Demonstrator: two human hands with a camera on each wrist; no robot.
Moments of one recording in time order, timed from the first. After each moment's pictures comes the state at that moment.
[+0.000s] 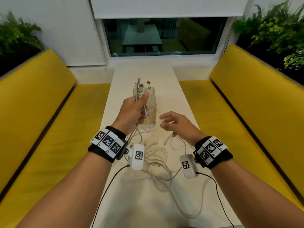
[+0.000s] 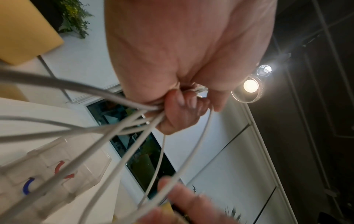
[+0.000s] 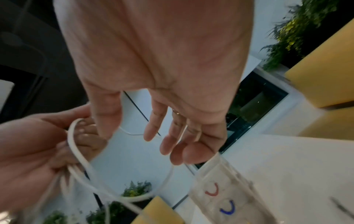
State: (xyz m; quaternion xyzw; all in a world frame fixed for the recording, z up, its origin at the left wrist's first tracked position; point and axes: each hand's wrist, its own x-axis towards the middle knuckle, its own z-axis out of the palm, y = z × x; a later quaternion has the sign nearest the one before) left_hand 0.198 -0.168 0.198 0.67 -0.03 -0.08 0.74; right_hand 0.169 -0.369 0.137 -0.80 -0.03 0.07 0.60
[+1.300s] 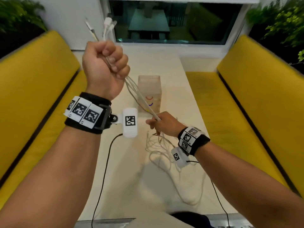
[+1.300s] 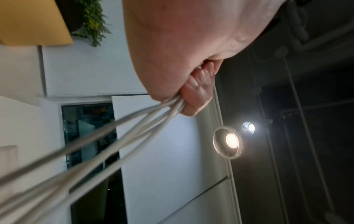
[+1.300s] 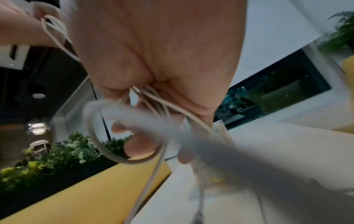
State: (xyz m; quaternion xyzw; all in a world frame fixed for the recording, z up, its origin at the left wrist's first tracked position) left_hand 0.196 -0.117 0.271 0.39 -0.14 0.00 0.91; right_hand 0.184 -0.307 0.104 -0.85 -0.08 0.15 0.50
